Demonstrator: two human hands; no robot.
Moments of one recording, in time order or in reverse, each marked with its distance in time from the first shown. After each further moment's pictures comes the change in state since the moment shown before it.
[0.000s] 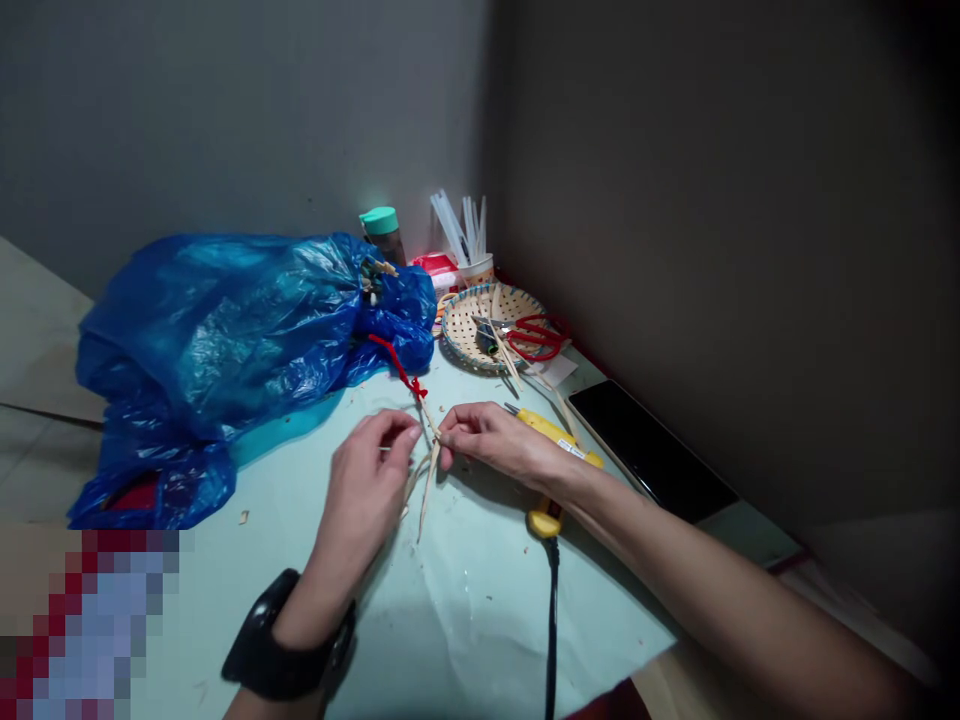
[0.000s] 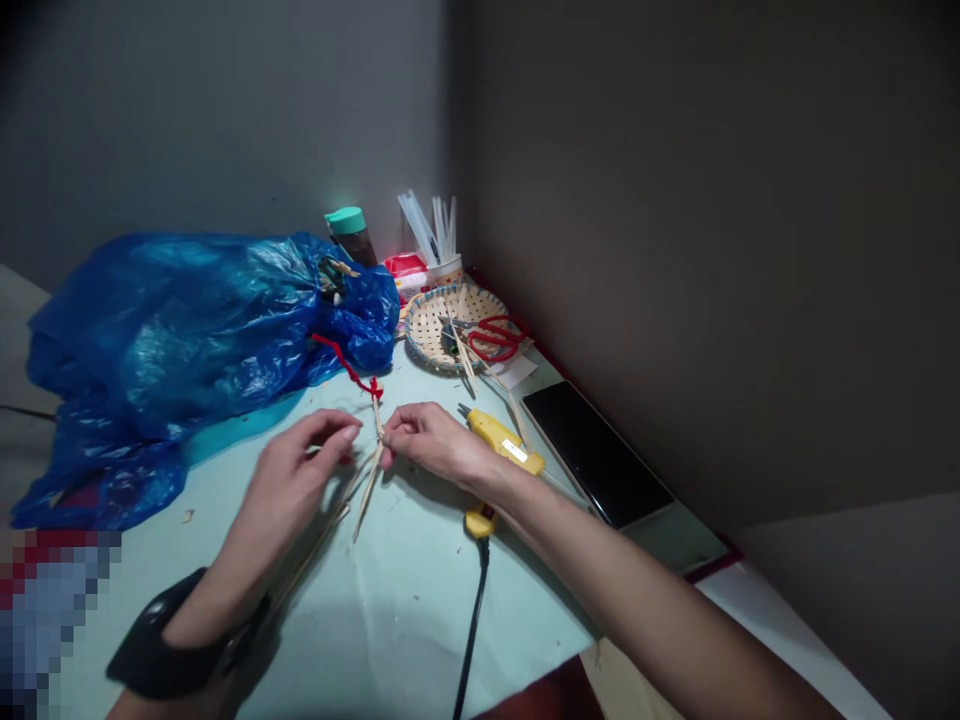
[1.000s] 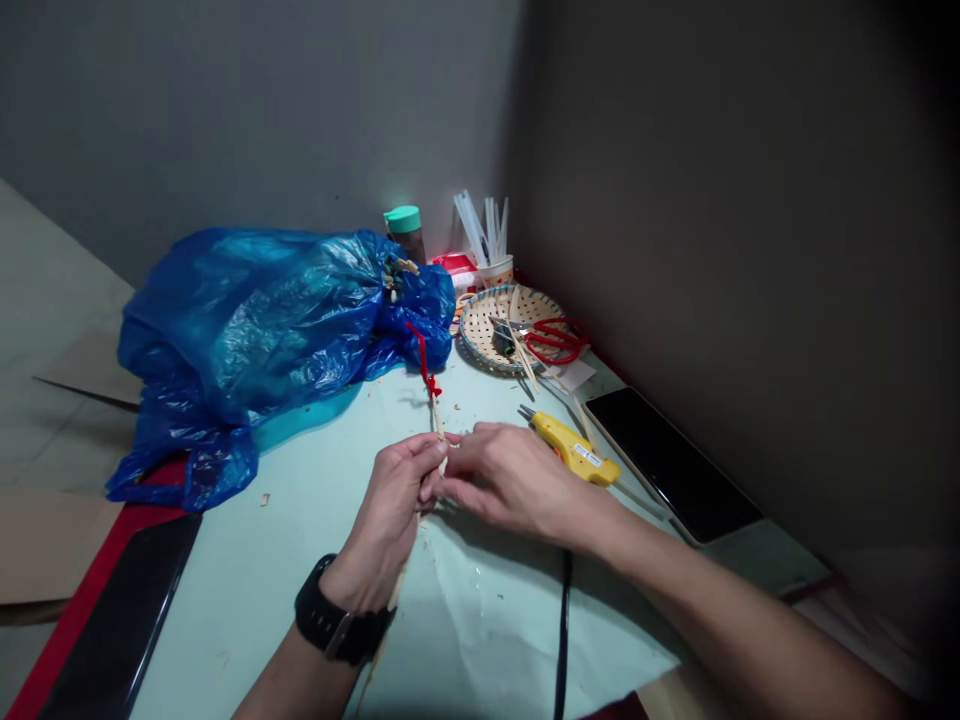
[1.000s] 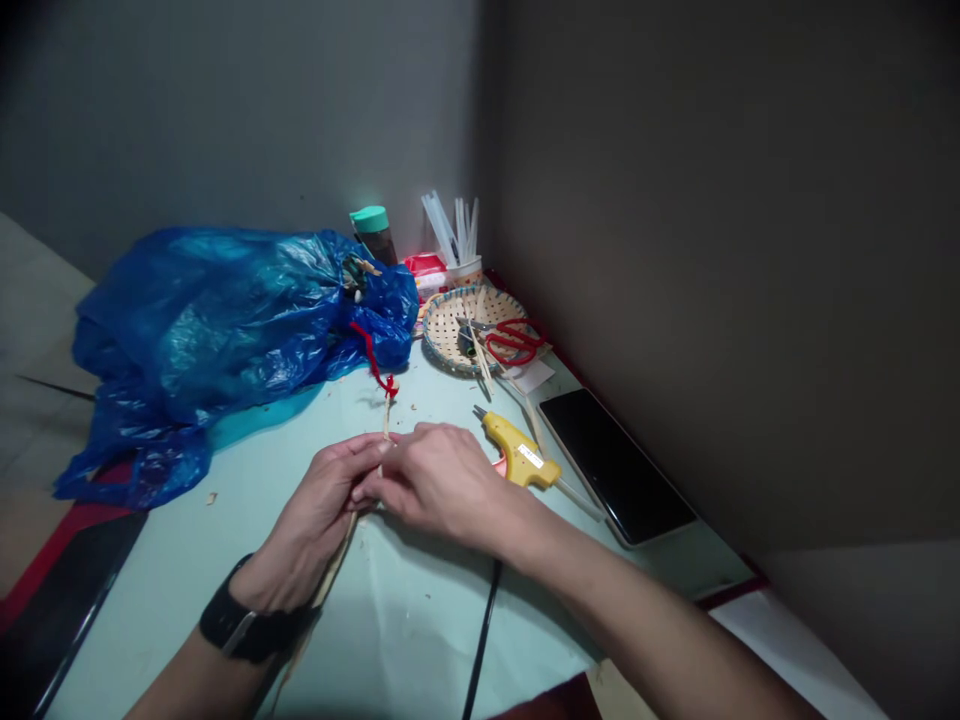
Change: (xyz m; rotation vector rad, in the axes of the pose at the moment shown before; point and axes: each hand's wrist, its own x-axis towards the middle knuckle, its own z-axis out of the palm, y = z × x) left_hand -0.006 -0.022 0.017 -0.811 -0.208 -0.405; right_hand -0.028 -0.023 0.020 -1.105 0.018 -0.327
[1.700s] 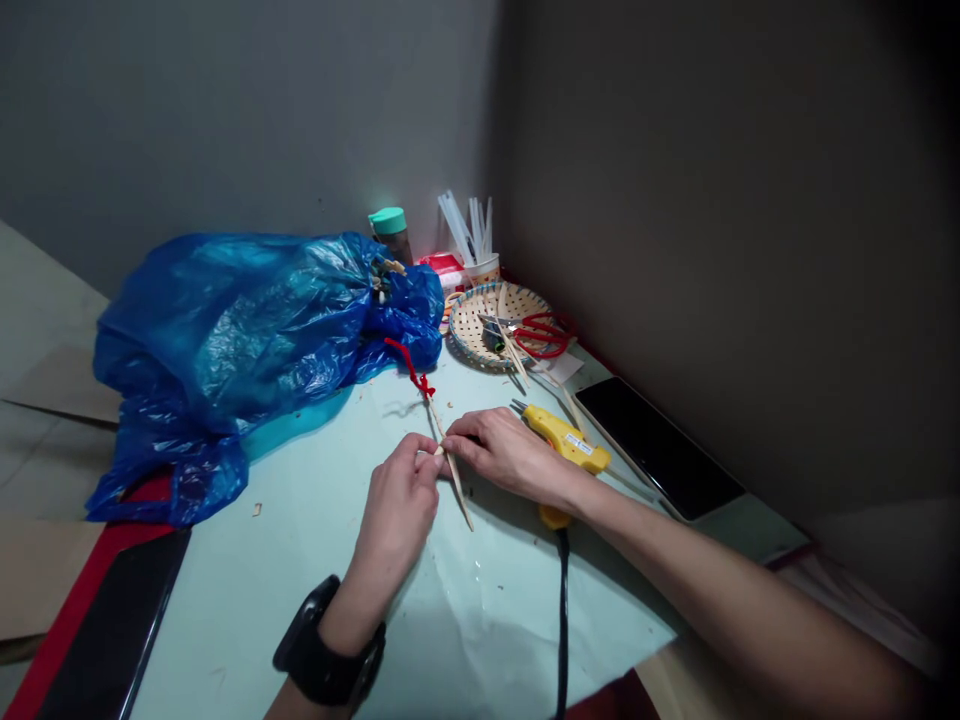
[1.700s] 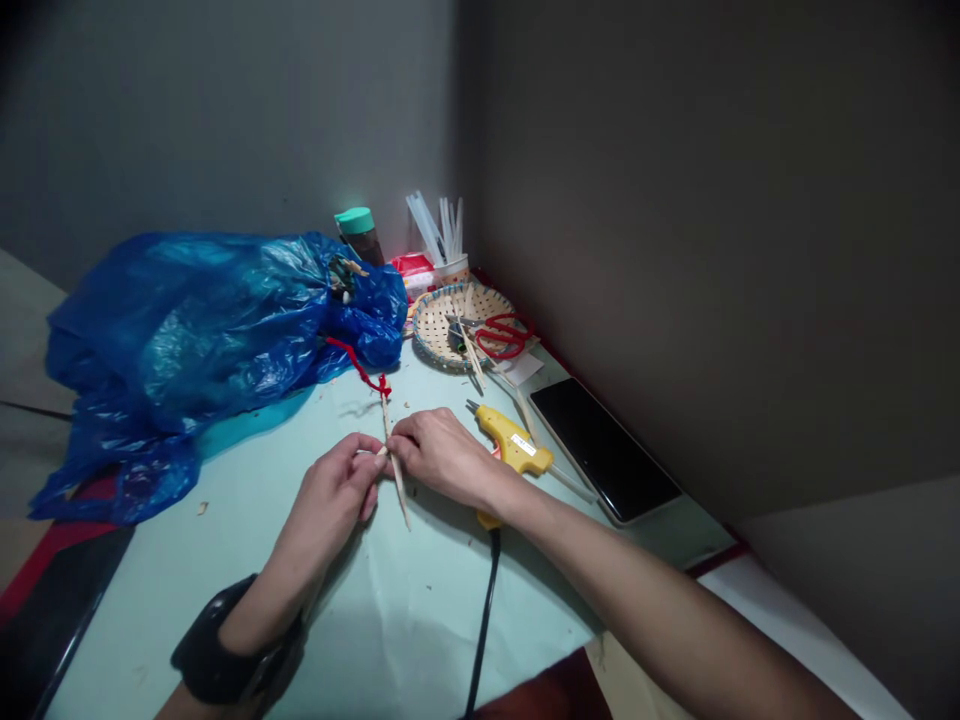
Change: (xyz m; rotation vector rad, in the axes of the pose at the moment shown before) left_hand -0.011 -0.003 -0.003 0.691 0.107 0.228; right_hand 0.011 0.023 0.013 0.303 0.044 0.164
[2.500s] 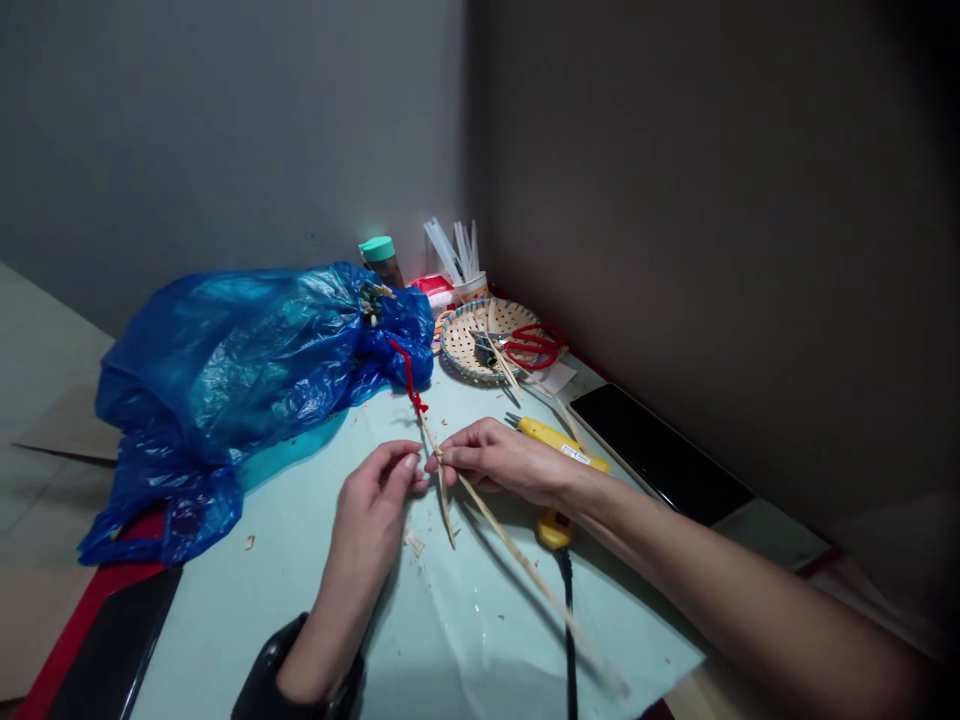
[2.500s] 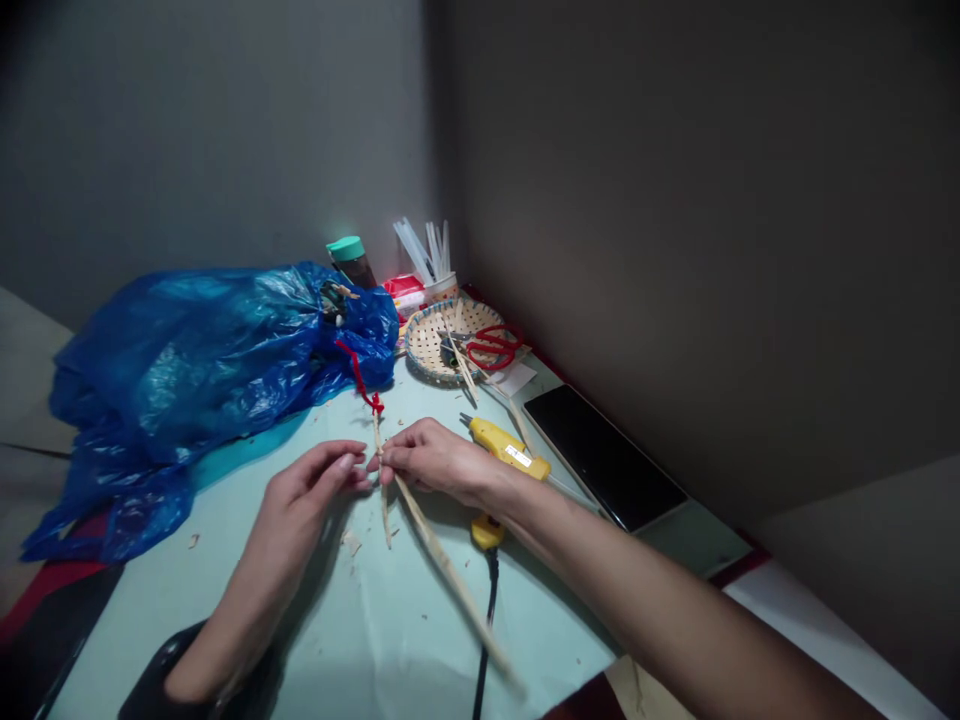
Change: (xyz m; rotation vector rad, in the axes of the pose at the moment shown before) left_hand 0.001 0.010 -0.007 -0.224 0.098 0.014; right_hand 0.004 0.005 0.002 0.884 -0.199 0.251
